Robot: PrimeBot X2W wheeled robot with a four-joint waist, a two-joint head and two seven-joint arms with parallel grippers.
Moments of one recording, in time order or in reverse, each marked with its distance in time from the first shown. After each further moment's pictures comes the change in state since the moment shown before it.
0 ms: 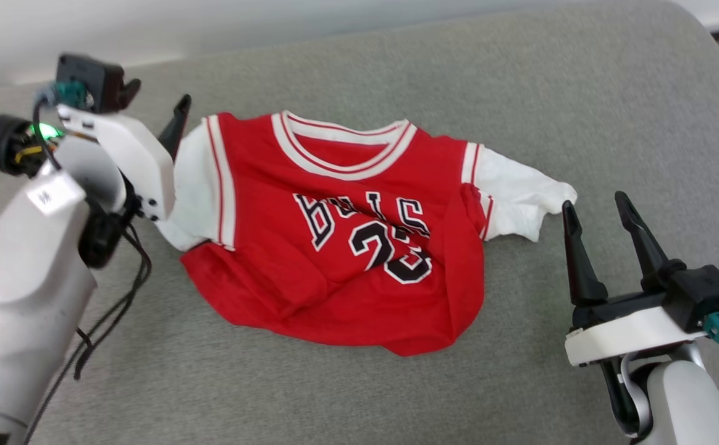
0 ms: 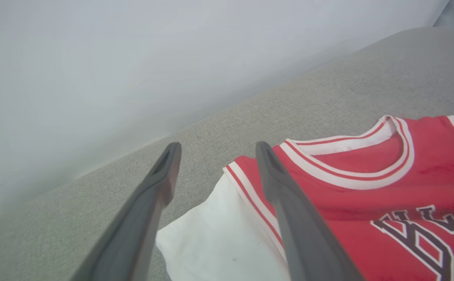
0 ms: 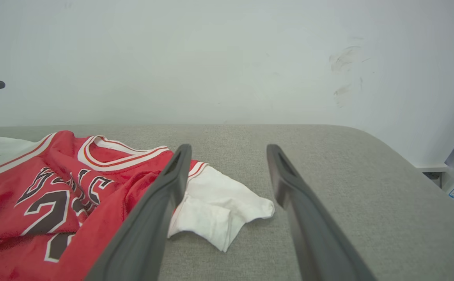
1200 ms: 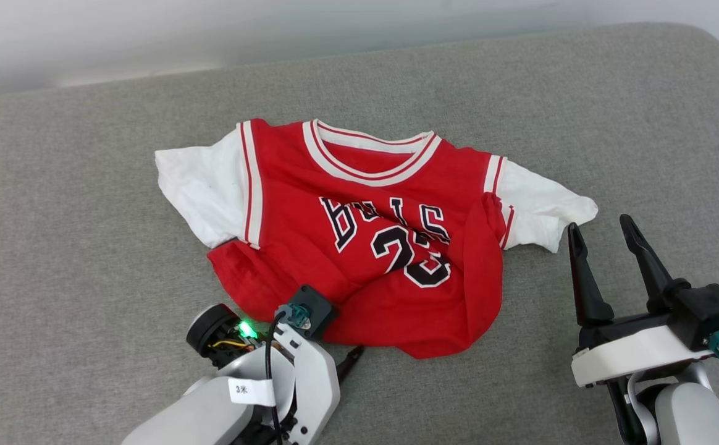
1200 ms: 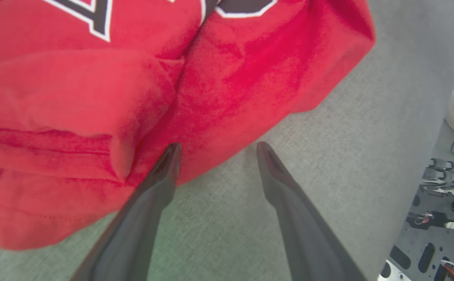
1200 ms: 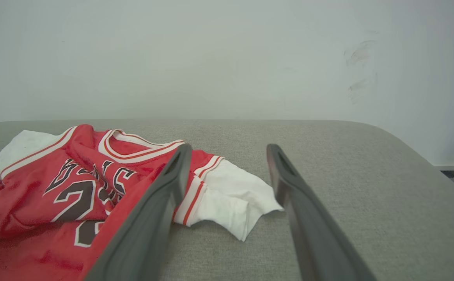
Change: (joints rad) left arm 0.418 -0.045 -0.296 -0.500 0.004 0.069 0.264; right arm 0.069 -0.011 -0.010 -0.050 0.009 0.000 0.044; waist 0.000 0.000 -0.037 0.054
